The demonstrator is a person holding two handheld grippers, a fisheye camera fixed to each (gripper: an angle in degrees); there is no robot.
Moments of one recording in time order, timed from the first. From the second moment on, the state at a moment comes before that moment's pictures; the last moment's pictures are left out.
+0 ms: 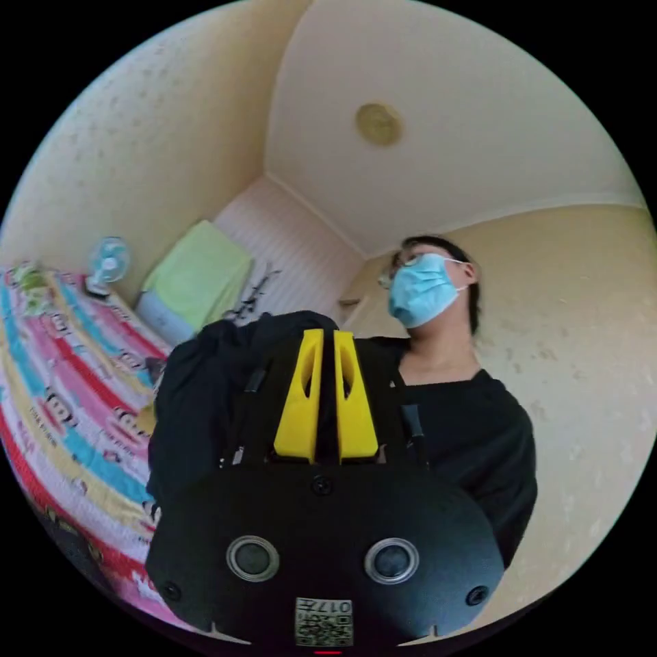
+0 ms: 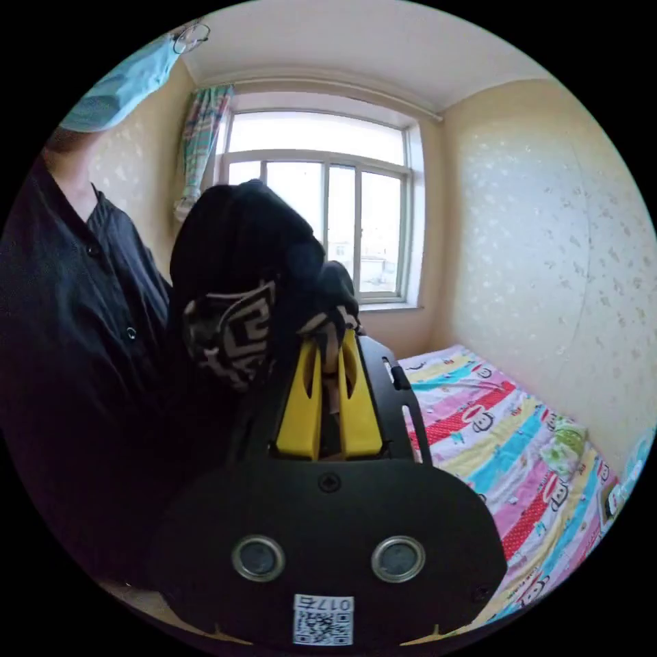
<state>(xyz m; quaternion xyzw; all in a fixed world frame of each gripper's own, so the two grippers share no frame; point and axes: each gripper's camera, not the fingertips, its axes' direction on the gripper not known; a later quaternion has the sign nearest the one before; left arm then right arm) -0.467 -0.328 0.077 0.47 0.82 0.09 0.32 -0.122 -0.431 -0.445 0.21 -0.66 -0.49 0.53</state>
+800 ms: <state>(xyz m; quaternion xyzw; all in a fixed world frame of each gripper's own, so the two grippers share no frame) -0.298 -0.445 -0.135 0.45 0.56 -0.06 0.70 -0.101 -0.476 -0.424 0.23 -0.56 -0.42 0.67</state>
